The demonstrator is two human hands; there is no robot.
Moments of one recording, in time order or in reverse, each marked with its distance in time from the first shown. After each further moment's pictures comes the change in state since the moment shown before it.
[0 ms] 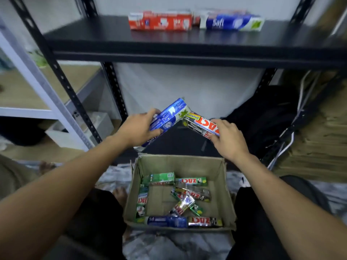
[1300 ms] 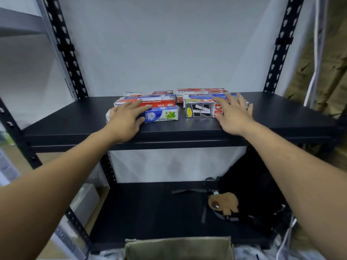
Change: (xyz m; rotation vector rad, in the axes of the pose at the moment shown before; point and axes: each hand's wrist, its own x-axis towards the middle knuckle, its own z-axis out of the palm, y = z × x) left_hand 0.198 -0.012 -0.152 0.176 0.269 0.013; right_hand 0.232 0.011 -0.164 -0.116 0.133 0.095
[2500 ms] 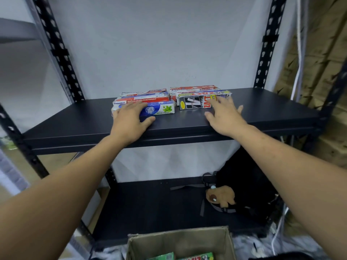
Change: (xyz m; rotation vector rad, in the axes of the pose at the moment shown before) left_hand -0.008 0.033 0.003 -0.105 0.173 -0.076; right_hand -0.025 -0.011 -0.006 0.085 0.029 0.006
